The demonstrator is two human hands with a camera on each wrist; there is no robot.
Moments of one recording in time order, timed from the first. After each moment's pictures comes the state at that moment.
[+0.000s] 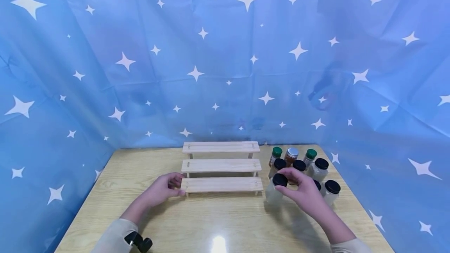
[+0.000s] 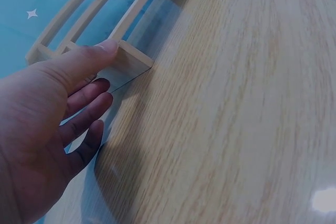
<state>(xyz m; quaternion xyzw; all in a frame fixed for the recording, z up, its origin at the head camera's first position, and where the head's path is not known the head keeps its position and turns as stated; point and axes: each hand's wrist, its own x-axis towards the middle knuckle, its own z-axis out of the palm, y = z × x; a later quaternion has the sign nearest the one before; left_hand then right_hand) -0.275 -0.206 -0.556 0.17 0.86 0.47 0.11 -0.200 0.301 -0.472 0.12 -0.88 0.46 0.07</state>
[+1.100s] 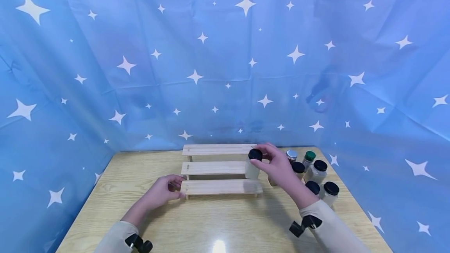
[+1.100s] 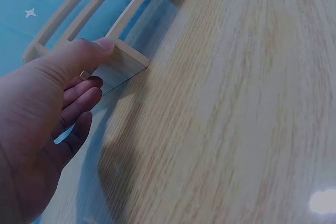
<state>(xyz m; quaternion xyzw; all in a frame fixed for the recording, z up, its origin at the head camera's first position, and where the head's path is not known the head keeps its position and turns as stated) -0.279 -0.209 -0.565 0.18 0.87 0.46 0.07 -0.265 0.236 -0.439 0.18 -0.84 0.50 0.11</state>
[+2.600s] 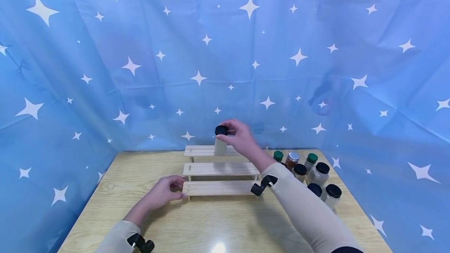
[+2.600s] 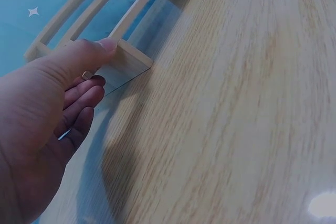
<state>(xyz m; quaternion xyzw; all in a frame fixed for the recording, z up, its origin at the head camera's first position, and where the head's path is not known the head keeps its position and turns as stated) -0.279 -0.211 -0.567 0.19 0.86 0.46 0.07 -0.350 0.128 -0.399 0.24 -0.80 0.54 0.07</state>
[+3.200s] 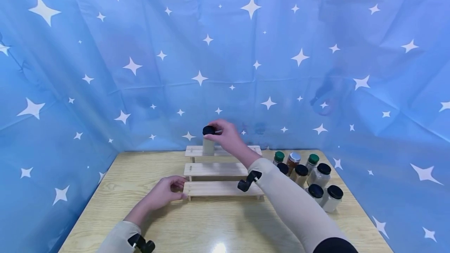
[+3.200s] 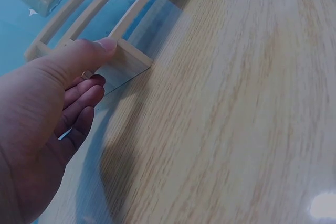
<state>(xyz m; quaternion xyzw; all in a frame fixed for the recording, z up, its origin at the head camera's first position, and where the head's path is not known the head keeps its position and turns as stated) -0.279 -0.212 -0.569 0.19 0.86 0.47 0.07 -0.368 0.084 -0.406 0.24 -0.81 0.52 0.06</state>
